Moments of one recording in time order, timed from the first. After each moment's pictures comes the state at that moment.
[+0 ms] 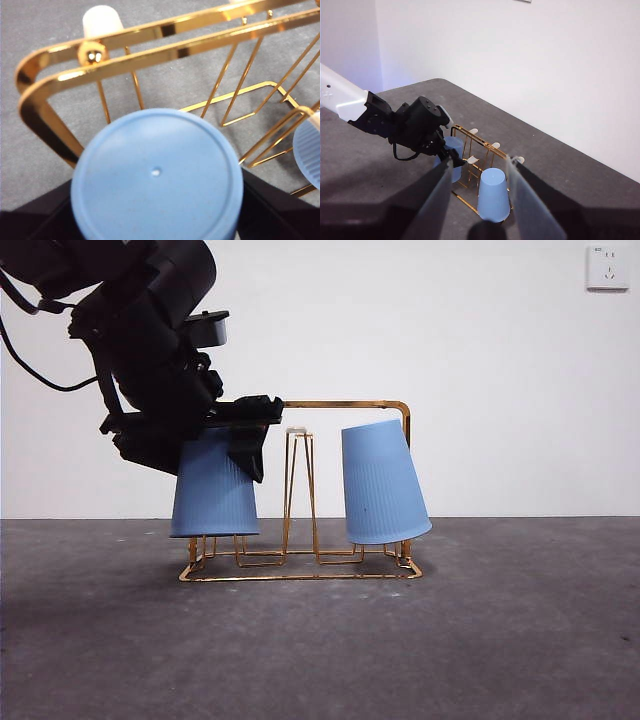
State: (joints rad) left arm -0.50 1.68 1.02 0.03 -0.19 -0.17; right arm 0.86 0.70 1.51 -0.99 0.17 -0.17
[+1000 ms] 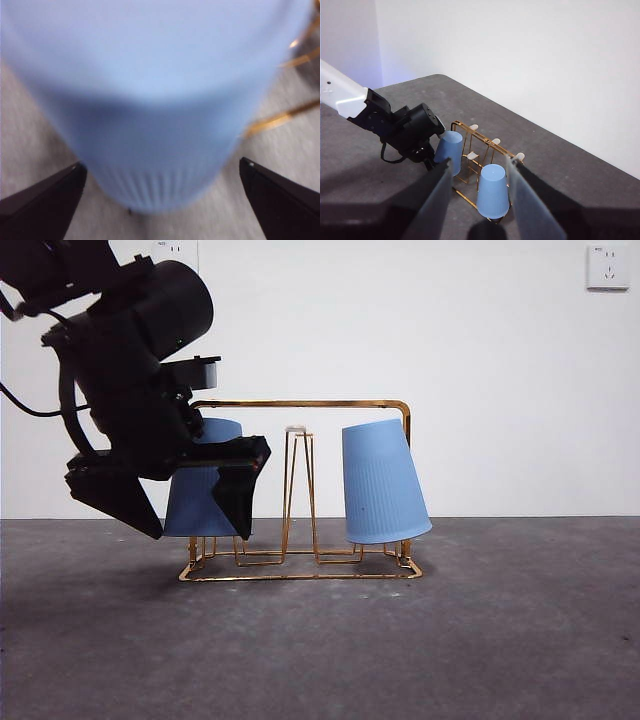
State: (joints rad) left arm -0.50 1.67 1.00 -0.22 -0.13 -0.20; right arm 0.86 0.70 1.51 -1.00 0.17 -0.17
